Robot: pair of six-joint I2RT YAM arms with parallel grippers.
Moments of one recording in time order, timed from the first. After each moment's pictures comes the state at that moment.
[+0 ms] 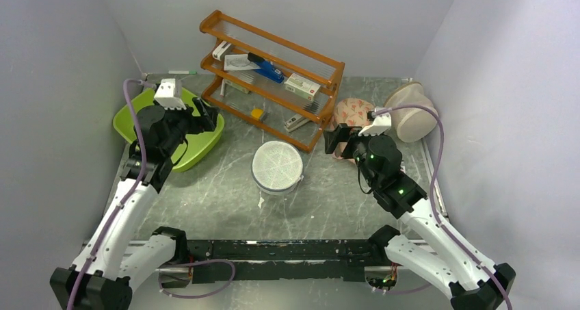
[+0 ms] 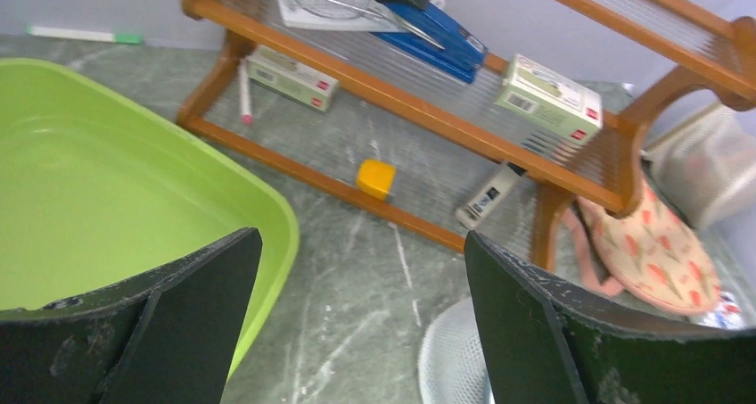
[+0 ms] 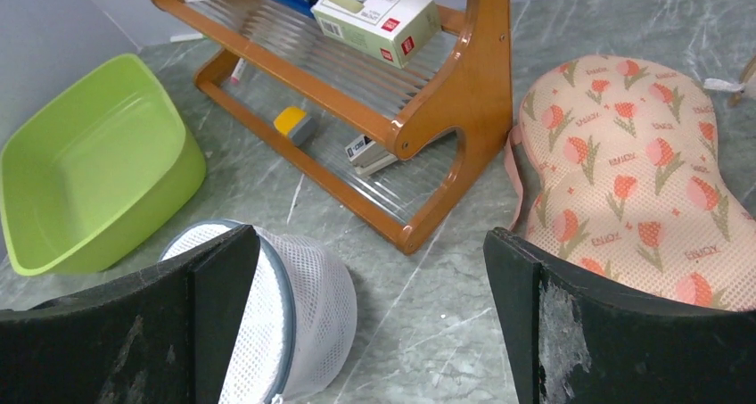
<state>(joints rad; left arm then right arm) -0.22 0.89 0.86 -0.10 0.02 -0.27 0.61 0.74 0.73 -0.14 0.34 0.34</state>
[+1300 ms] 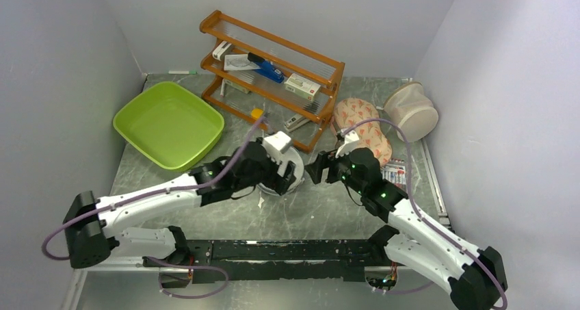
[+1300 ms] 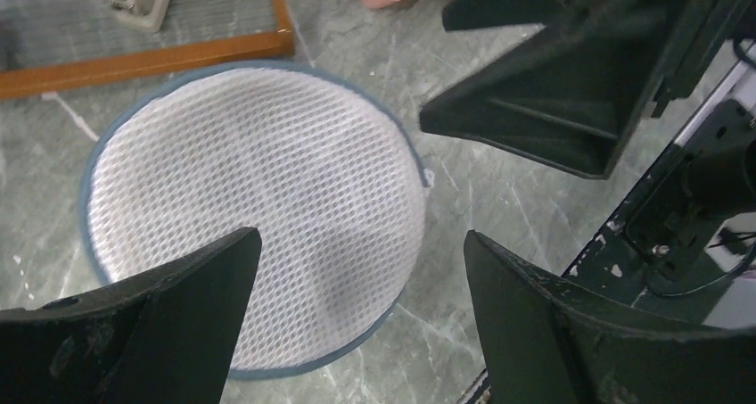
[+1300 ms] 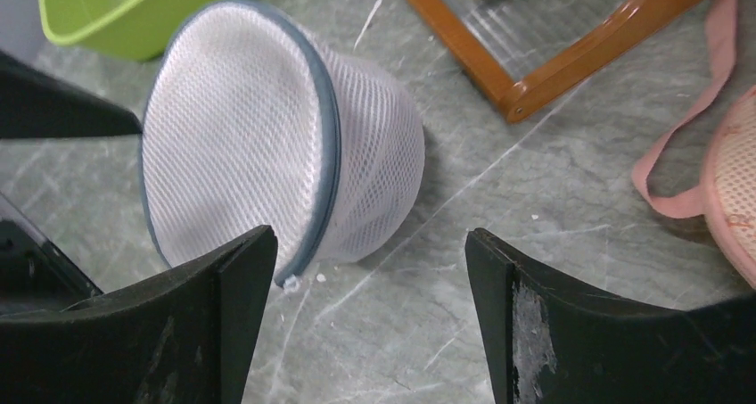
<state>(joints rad) -1.02 1.17 0.88 -0.19 -0.14 -0.26 0.64 0.83 0.50 -0.05 -0.03 0.34</state>
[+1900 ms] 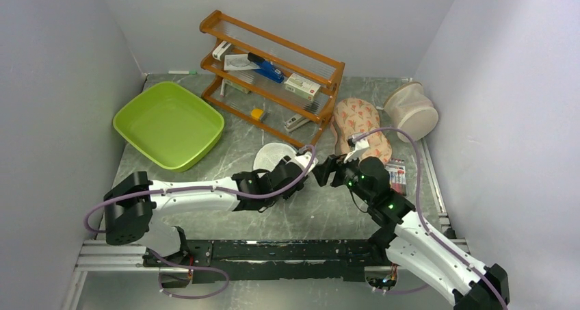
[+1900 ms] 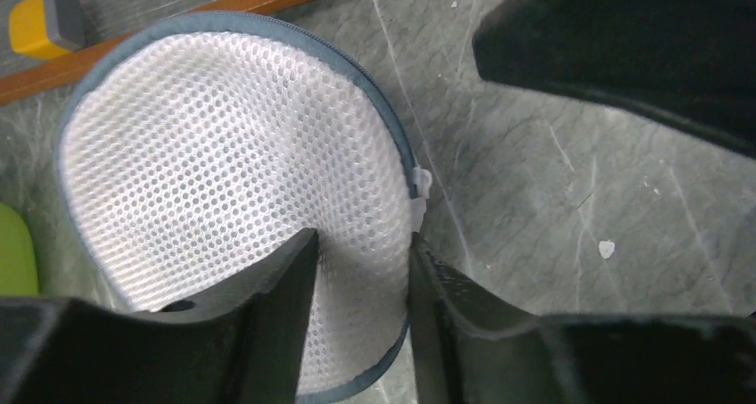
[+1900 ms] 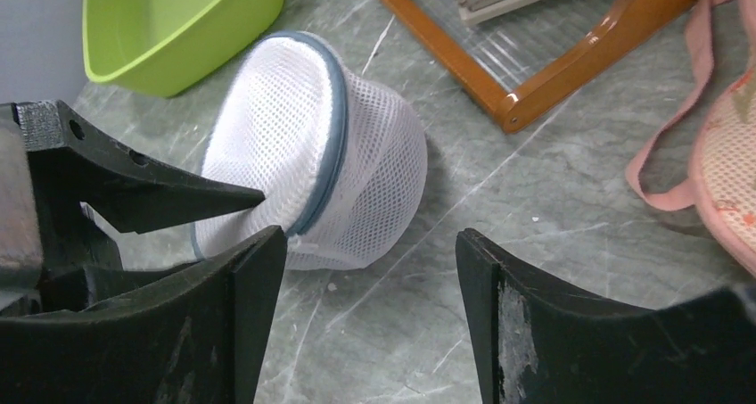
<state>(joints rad) -1.23 1.49 0.98 -0.21 -0.53 -0.14 0.64 0.65 0.42 -0.04 0.03 0.40</state>
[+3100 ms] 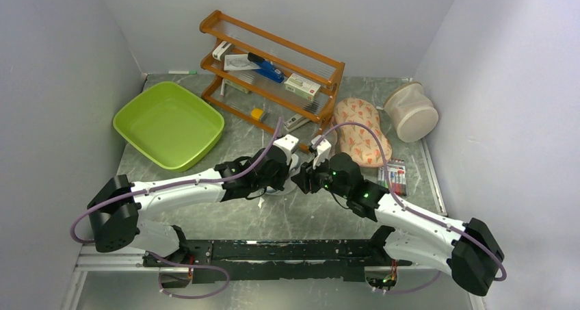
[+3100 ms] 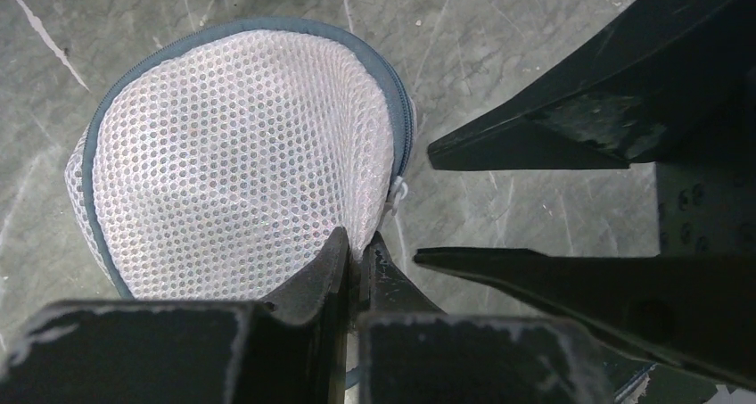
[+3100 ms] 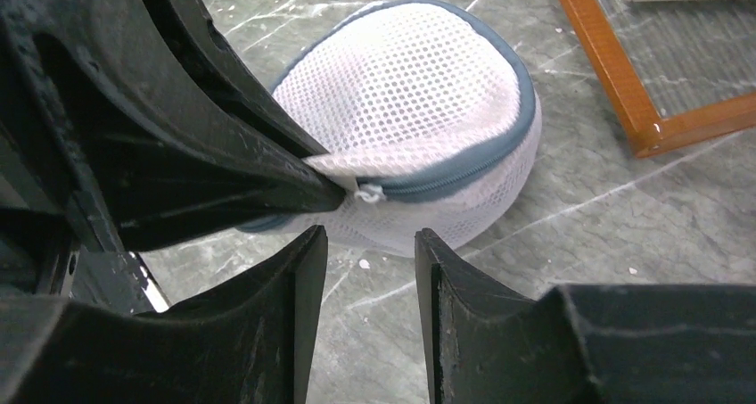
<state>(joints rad) -1.08 1.39 0.93 -0.20 -0.27 -0.40 0.81 0.96 0.47 0.11 -0.07 0.22</state>
